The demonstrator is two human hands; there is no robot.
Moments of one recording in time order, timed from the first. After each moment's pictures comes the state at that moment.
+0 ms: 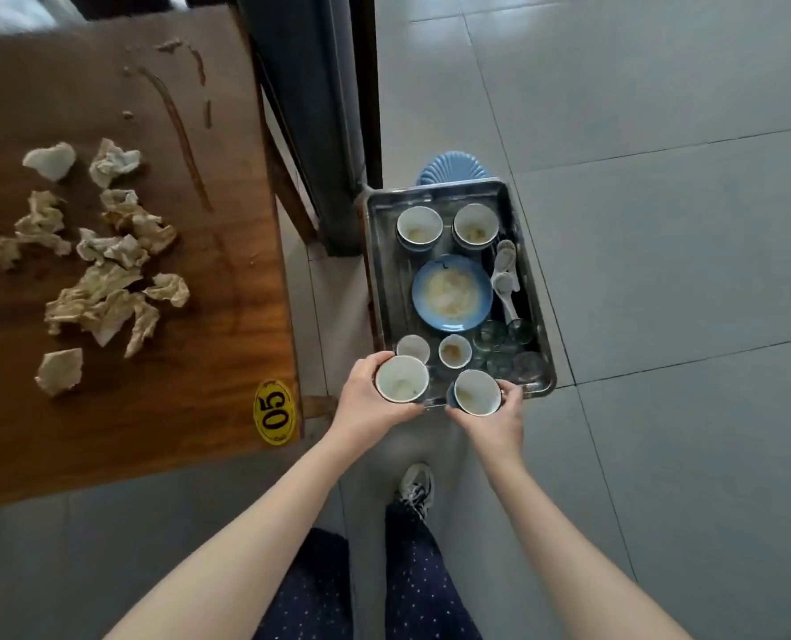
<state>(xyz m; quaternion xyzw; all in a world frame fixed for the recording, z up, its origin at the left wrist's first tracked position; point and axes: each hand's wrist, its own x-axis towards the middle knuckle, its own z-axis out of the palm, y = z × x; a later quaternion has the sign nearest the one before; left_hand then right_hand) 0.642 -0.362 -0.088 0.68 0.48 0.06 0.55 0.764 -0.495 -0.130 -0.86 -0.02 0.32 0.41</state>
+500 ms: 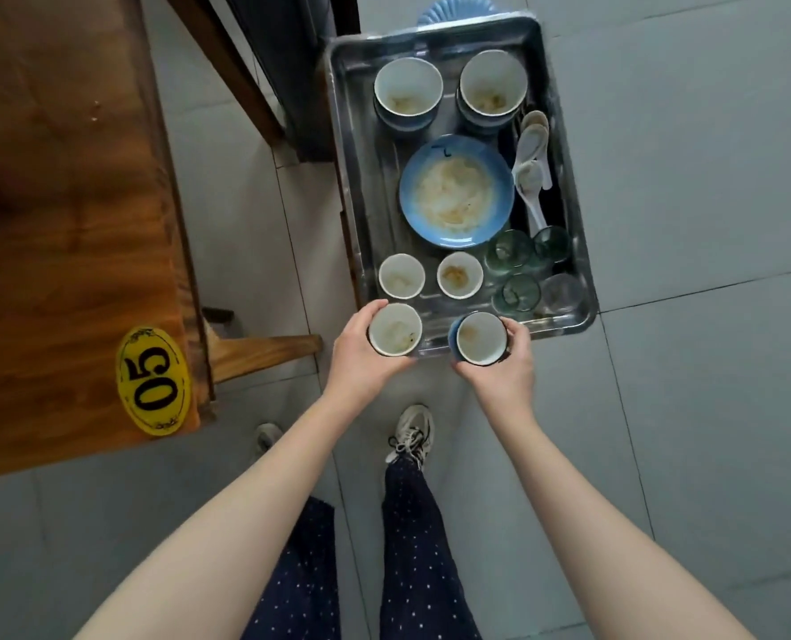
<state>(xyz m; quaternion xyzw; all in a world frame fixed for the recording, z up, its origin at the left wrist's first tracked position) 0.658 -0.383 -0.244 0.67 0.52 0.03 0.53 0.782 -0.513 -0.263 -0.87 -0.05 0.31 0.38</state>
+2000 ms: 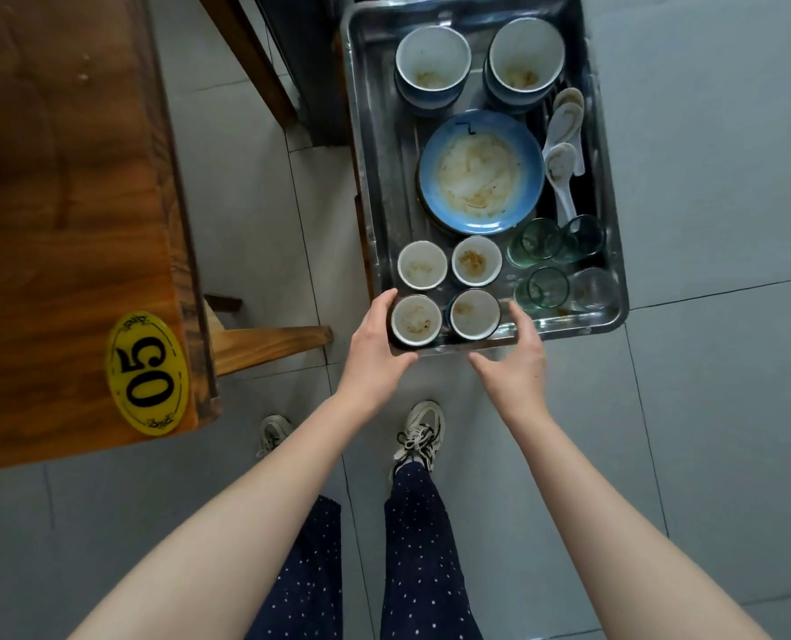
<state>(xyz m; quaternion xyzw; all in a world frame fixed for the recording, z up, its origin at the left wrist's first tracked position) 0.652 -0.386 -0.275 0.71 0.49 -0.01 0.50 0.780 -0.503 -0.278 -0.88 -0.13 0.33 0.31</state>
